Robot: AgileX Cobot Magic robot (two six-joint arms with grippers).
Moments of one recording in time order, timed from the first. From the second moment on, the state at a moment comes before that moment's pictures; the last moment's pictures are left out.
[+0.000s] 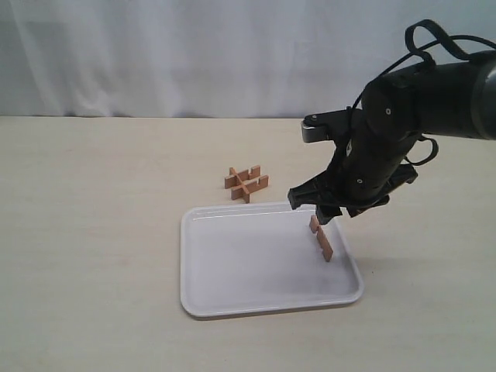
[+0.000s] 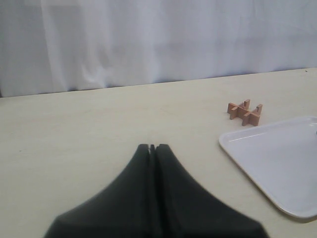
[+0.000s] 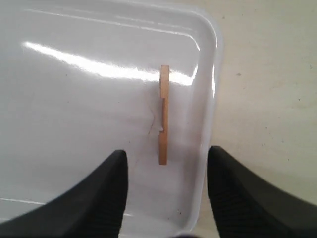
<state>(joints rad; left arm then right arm) -0.12 0.00 0.00 0.09 0.25 -0.08 0.36 1.84 -1.27 -0.11 0.80 0.22</state>
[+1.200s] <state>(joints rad) -0.12 0.00 0.00 0.09 0.25 -0.08 0.40 2.26 -1.85 0.03 0.85 0.02</state>
